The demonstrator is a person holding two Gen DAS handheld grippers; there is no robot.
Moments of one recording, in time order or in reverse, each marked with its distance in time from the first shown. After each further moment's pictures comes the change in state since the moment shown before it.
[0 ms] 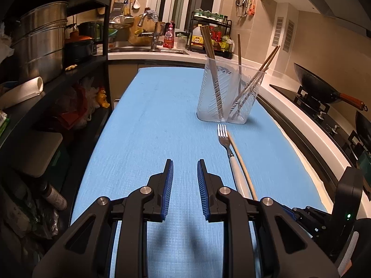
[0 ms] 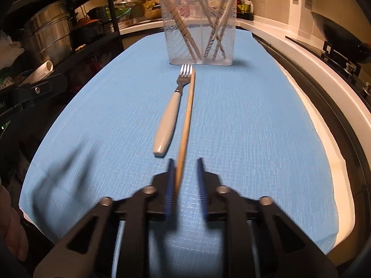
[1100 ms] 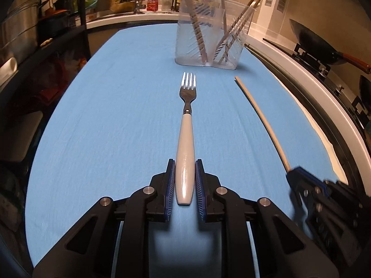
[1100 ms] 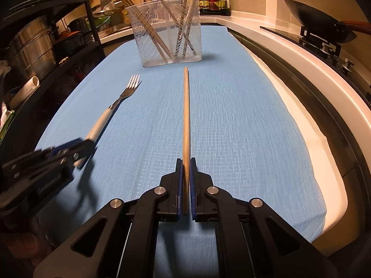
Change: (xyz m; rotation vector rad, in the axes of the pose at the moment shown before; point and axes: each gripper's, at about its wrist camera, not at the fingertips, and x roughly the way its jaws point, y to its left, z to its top) left arm 0.049 -0.027 -0.046 0.057 0.227 -0.027; right arm -0.015 -0.027 -0.015 0.106 -0.013 -0.044
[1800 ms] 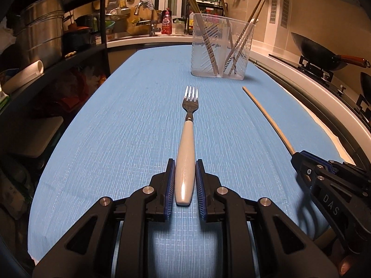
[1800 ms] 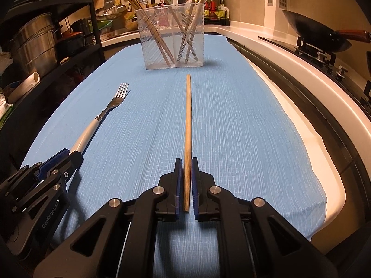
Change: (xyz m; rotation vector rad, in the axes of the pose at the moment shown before) left arm -0.021 -0.008 -0.038 -0.003 -0.171 0.106; right arm -0.006 0.012 -0.013 -0.039 -0.065 -0.045
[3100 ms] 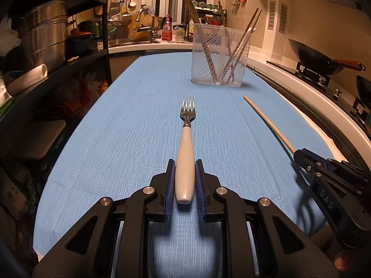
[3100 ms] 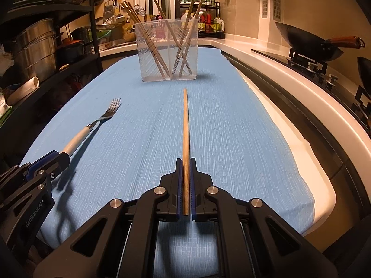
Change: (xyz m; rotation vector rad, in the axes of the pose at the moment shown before) left arm -0.021 0.002 -0.003 0.001 -0.048 -0.003; right arm -0.017 -0.005 -0.006 -0.007 -0.091 -0.032
